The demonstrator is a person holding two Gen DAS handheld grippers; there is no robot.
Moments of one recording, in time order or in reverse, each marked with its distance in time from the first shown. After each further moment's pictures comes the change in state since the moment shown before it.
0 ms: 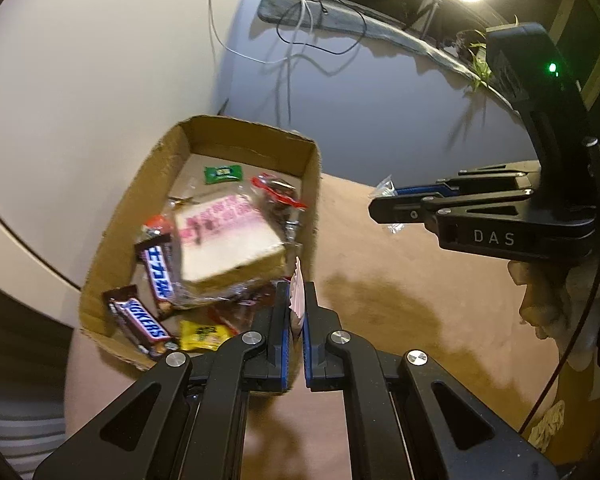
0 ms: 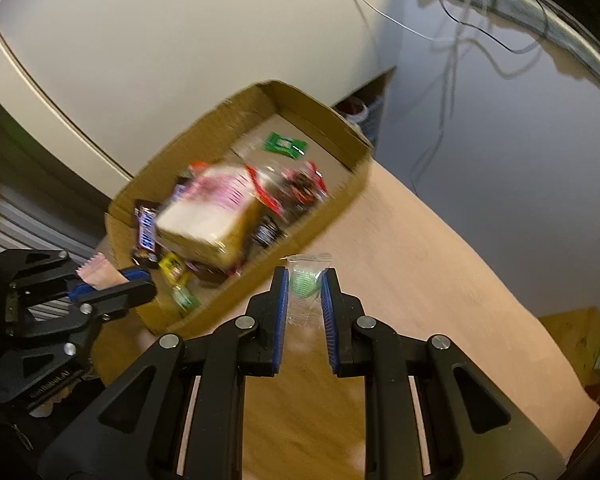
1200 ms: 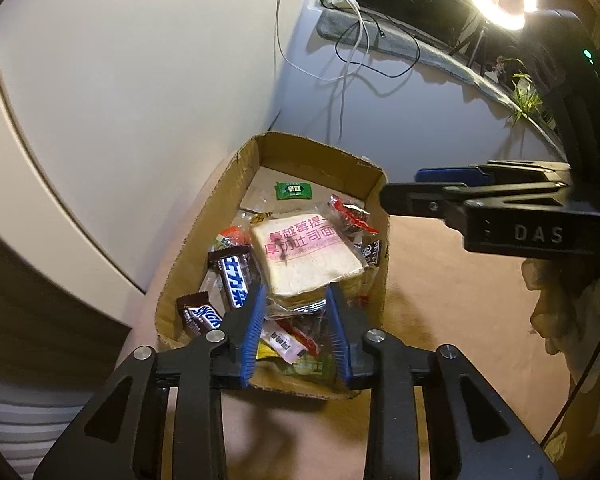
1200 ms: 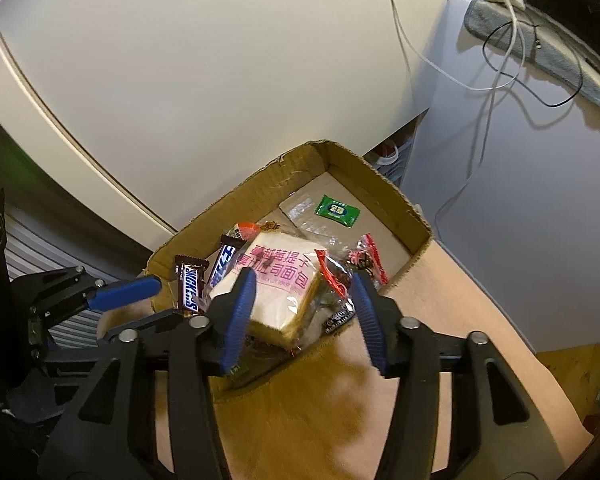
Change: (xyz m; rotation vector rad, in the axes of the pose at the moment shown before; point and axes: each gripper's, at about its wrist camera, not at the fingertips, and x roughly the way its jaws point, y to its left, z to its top) left arm -0.016 0.041 0.009 -0.089 -0.038 0.105; right arm -0.014 0.038 0.036 -0.039 -0.095 0.035
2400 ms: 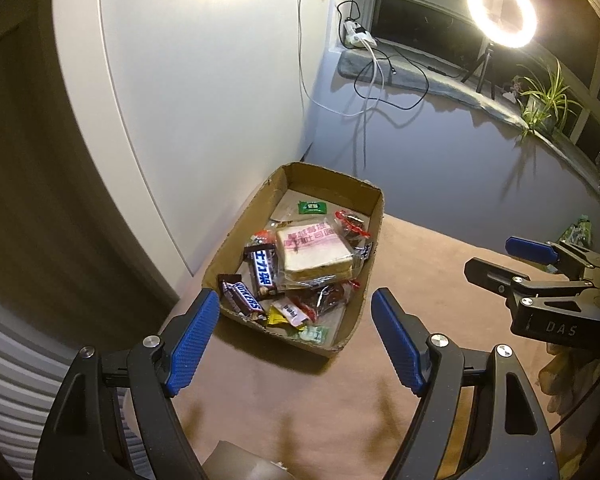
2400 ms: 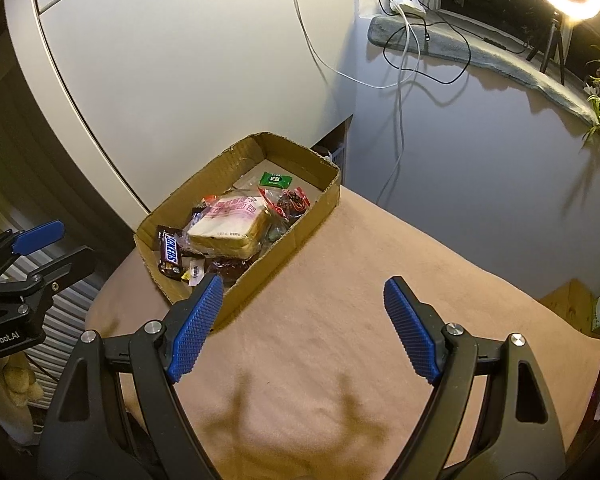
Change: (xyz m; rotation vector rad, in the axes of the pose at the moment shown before) left arm -0.074 -0.033 -0.028 -0.014 -0.122 0.157; right arm -0.085 -0.008 -0.102 0.143 -0.137 -0.165
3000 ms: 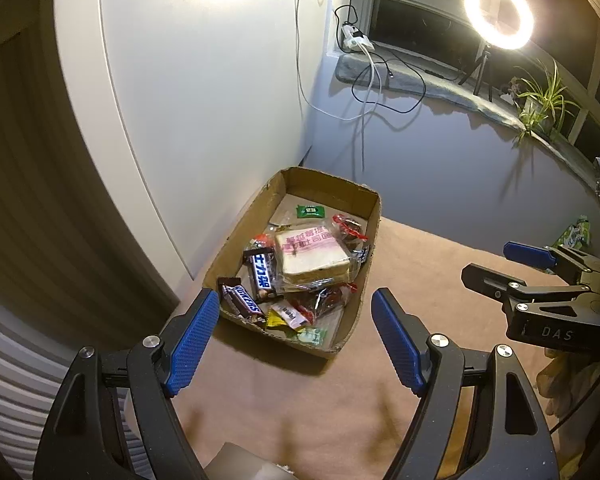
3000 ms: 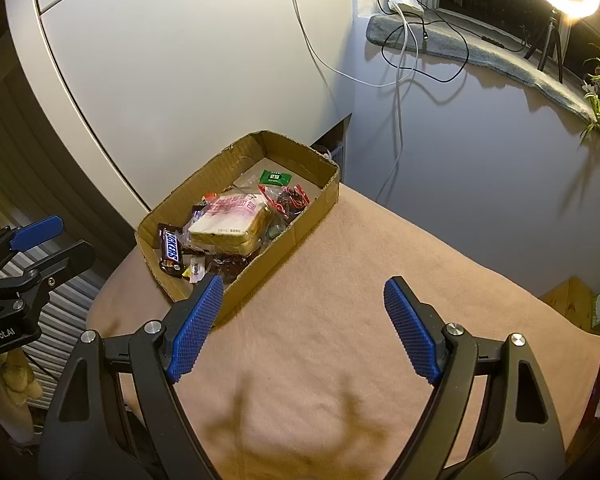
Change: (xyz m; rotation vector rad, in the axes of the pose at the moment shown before) left arm -0.005 -0.002 0.000 0.003 -0.012 -0.001; right arm -0.003 -0.001 -0.002 0.005 0.002 0.001
